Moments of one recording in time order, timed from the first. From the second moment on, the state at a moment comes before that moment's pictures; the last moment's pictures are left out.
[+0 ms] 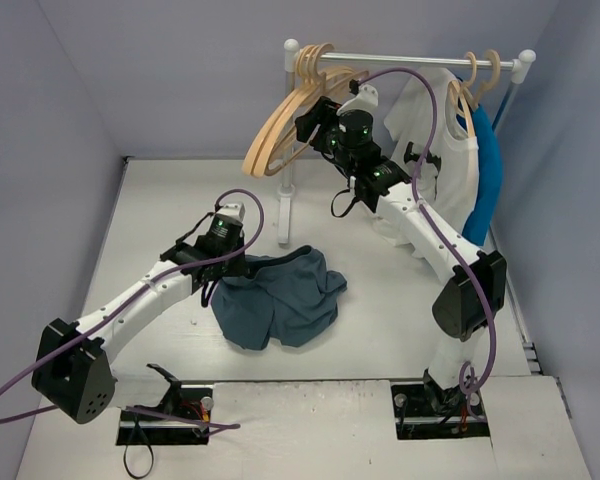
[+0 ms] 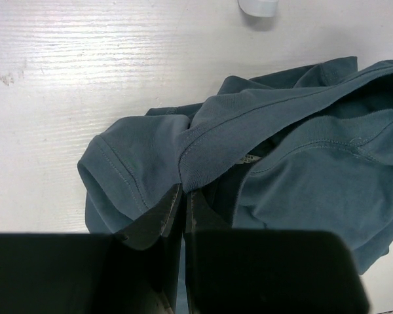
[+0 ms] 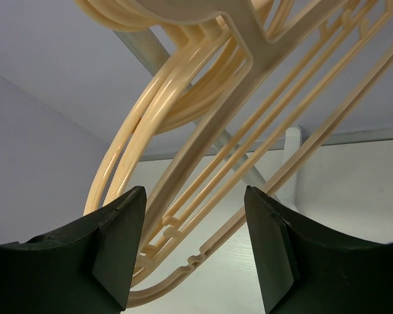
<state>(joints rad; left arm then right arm) -0.54 1.28 0.97 -0.54 -0.17 -0.47 0.54 1.80 1.75 -0.03 0.20 0.59</state>
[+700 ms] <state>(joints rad) -0.54 1.27 0.97 -0.56 -0.17 -0.46 0.54 1.89 1.77 0.00 0.18 0.66</state>
